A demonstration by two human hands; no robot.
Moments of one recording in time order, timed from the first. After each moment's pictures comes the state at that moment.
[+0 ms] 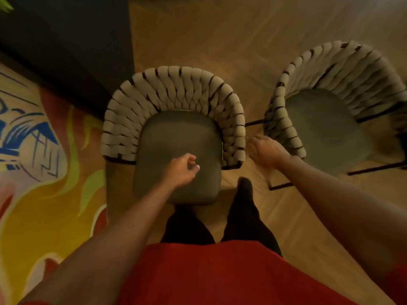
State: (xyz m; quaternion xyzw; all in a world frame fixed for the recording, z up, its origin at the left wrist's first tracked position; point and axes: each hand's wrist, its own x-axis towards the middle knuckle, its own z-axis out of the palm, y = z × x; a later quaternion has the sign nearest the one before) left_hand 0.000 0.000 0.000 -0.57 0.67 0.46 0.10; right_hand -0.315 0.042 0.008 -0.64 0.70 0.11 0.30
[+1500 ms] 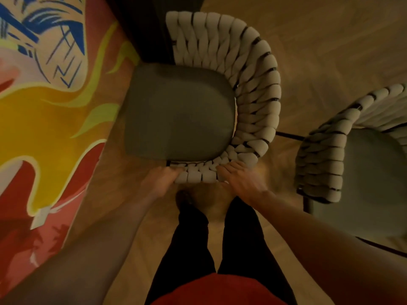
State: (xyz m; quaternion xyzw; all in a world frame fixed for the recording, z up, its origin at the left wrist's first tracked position) left_hand 0.075 0.117 -0.109 -0.58 0.73 0.30 0.21; right_hand -0.221 0.080 -0.100 -0.90 0.39 0.11 0.19
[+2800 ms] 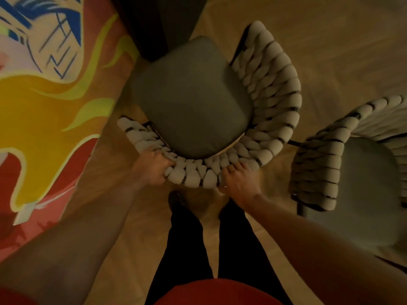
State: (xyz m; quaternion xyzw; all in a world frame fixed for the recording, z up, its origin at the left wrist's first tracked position) left_hand 0.094 0.083 -0.128 -0.53 0.79 0.21 0.22; right_hand -0.211 0.072 -0.091 -0.85 0.41 0.29 0.15
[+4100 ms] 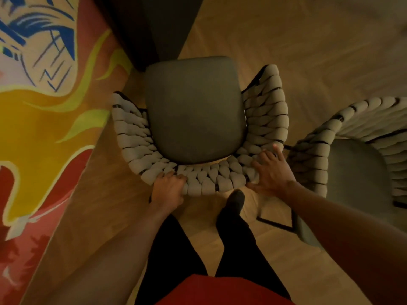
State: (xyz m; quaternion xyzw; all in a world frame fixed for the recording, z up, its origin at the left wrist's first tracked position) left_hand -0.005 0.118 -0.106 -0.64 0.70 0.22 0.23; right_hand -0.327 0.020 -0.095 -0.83 0.42 0.36 0.08
